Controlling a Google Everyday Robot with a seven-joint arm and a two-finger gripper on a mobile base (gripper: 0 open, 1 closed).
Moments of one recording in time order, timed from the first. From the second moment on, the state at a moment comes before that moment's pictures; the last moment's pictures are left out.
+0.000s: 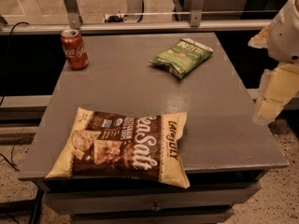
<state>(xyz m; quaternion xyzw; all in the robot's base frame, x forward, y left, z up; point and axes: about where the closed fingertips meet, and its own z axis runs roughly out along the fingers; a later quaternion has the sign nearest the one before) 0.438 -0.217 0.976 -0.60 0.78 -0.03 0.16</state>
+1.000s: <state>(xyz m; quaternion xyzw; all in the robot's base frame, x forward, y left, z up) 0.442 -0.150 0.912 -0.61 0.77 0.08 0.17</state>
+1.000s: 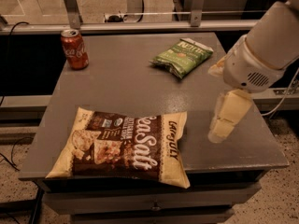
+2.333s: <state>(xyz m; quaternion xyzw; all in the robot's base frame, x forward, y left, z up) 0.422 -0.025 0.857 -0.57 0.74 0.30 0.17</state>
